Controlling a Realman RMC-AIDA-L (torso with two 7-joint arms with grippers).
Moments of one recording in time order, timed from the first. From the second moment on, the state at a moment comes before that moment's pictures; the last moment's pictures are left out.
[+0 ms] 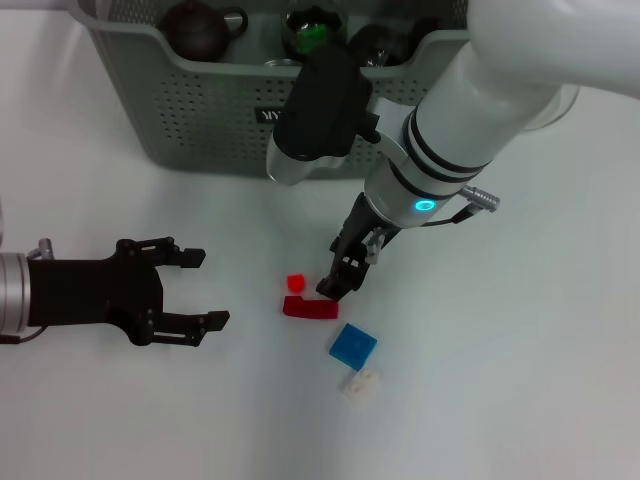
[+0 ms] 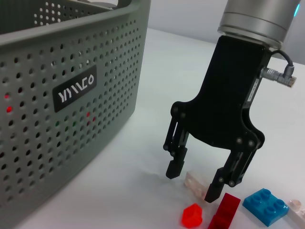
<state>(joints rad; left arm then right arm) -0.42 -2.16 0.49 0.81 2.38 1.64 -1.17 1.07 2.12 -1.96 -0.70 -2.21 -1.08 2.49</state>
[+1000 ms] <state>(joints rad) -0.42 -2.16 0.49 0.81 2.38 1.64 -1.17 1.07 2.12 -1.96 -0.71 -2.22 -1.12 2.52</state>
